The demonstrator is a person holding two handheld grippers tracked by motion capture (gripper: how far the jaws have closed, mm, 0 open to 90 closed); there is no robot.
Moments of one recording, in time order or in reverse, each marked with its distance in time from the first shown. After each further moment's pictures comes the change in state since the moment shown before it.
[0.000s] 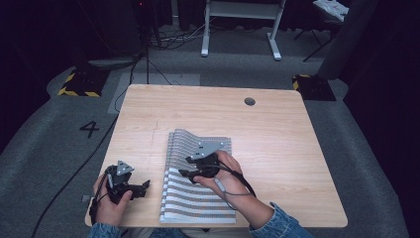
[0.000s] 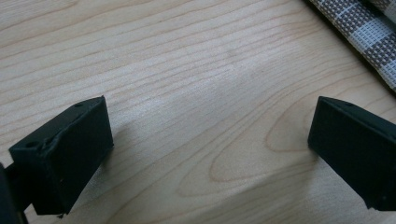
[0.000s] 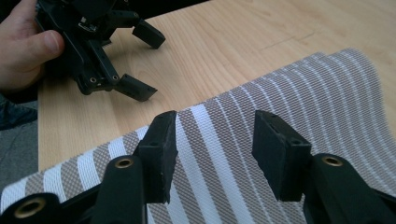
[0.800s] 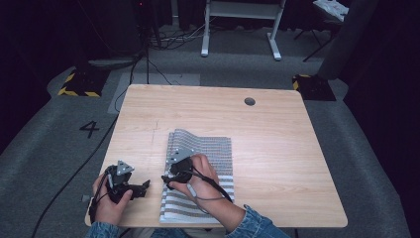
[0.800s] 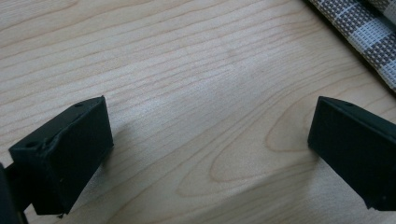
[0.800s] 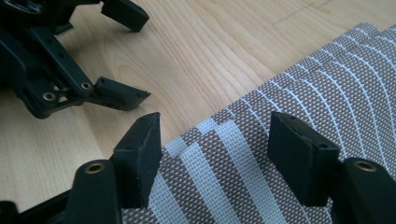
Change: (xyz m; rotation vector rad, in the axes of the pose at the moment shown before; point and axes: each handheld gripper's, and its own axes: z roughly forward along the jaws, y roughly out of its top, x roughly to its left) left arm 0.000 0.000 0.000 0.000 0.000 0.000; right arm 0.030 0.009 0.061 0.113 -0.120 0.067
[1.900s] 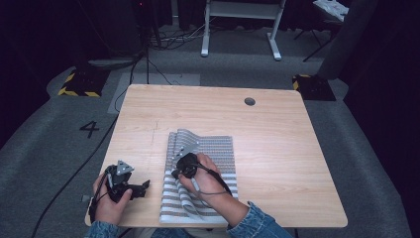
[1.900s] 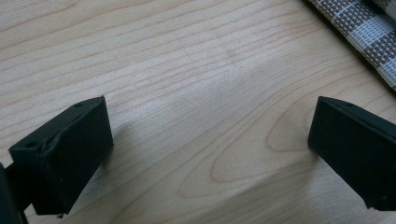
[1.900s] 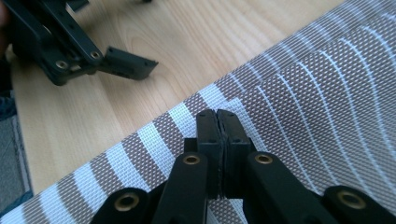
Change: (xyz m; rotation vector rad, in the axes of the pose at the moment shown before) left arm 0.001 0.000 0.000 0.000 -0.009 0.007; right arm -0.021 -0.002 -0.011 0.115 0.122 0.037
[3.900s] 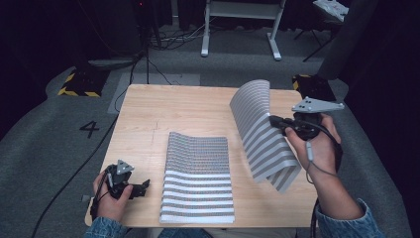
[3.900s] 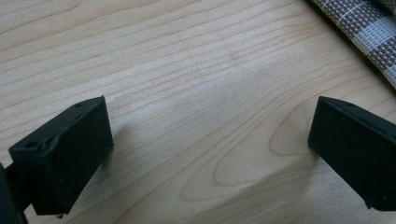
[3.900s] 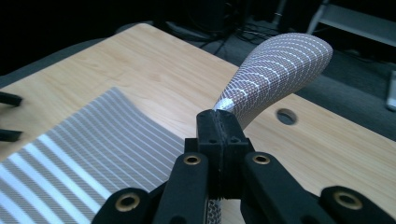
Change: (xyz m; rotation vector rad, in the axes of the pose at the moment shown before) left arm 0.000 0.001 0.001 -0.004 0.007 -0.005; right arm -0.093 -0.046 -0.284 -0.338 -0.448 0.130
